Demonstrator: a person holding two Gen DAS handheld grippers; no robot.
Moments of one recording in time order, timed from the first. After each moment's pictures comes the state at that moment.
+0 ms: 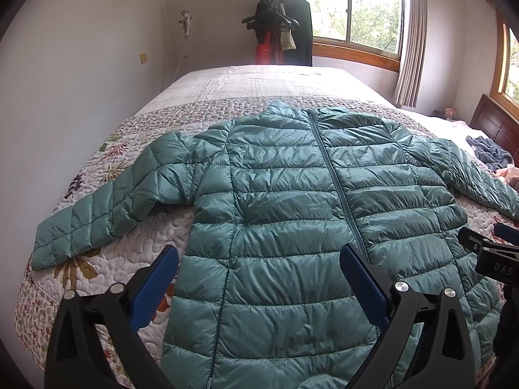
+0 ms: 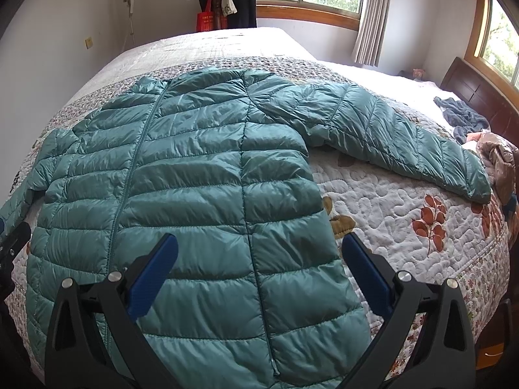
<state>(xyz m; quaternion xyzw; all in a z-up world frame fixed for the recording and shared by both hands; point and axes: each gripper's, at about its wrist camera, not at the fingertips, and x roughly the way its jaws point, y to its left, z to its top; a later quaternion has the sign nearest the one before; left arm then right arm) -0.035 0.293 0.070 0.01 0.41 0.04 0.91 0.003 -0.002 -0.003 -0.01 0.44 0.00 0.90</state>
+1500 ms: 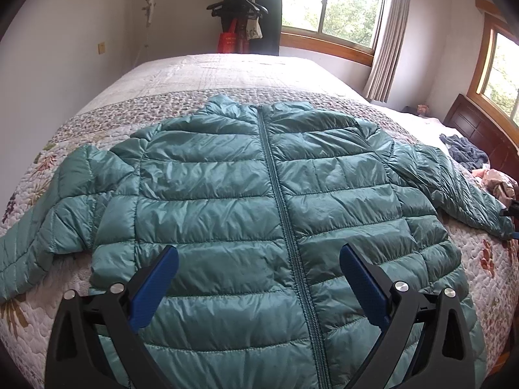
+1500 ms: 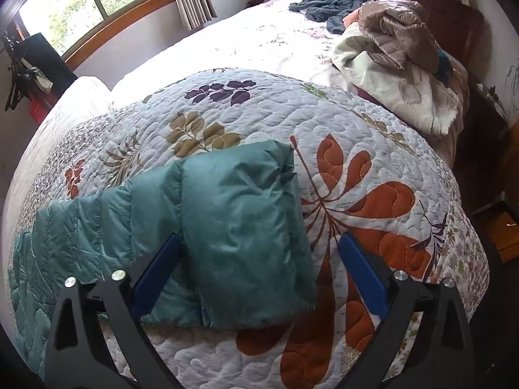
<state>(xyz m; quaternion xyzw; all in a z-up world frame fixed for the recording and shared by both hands) 0.063 0.245 0.034 -0.01 0.42 -0.05 0.90 0.097 -0.412 -0.049 0.24 0.48 -0.24 0.81</state>
